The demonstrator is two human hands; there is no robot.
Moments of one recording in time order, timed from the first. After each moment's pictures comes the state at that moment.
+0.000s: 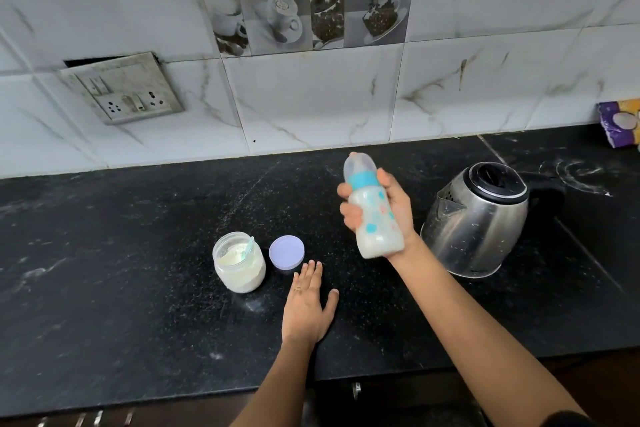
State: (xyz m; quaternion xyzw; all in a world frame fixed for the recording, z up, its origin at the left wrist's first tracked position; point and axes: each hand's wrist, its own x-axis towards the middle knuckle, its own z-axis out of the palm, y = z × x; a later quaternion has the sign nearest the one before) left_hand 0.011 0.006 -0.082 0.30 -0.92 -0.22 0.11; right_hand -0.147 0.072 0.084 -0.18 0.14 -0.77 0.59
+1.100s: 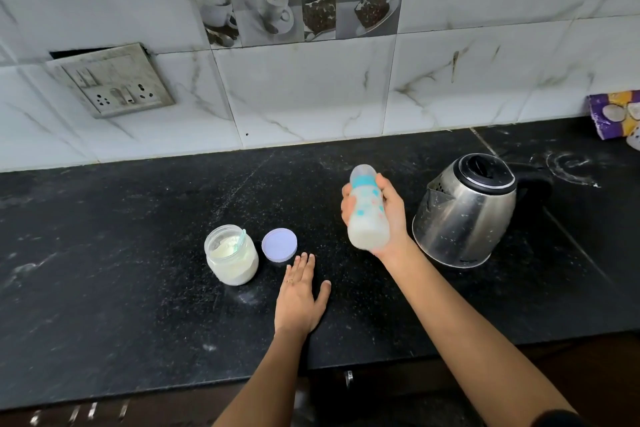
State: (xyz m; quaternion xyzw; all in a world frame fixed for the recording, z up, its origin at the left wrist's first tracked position) left_hand 0.012 0.007 -0.083 0.30 -0.92 -0.22 0.11; right_hand -0.154 0.084 0.054 -0.06 0.18 -0.80 0.57
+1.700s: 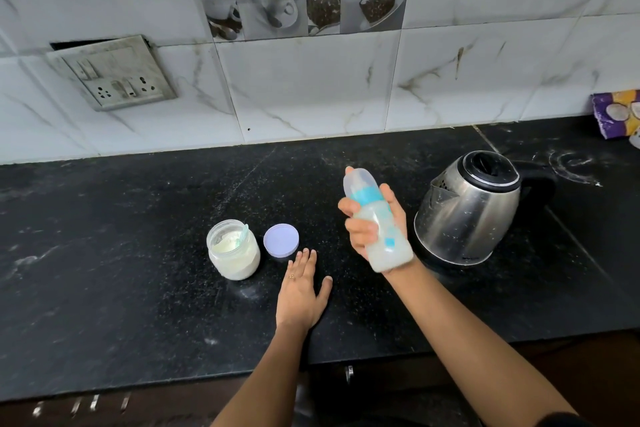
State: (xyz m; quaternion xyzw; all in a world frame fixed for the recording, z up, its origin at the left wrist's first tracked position) left_hand 0.012 0.007 -0.082 0.30 -0.92 -0.23 0.11; right_hand -0.136 0.088 0.040 -0.09 0.07 -0.76 0.64
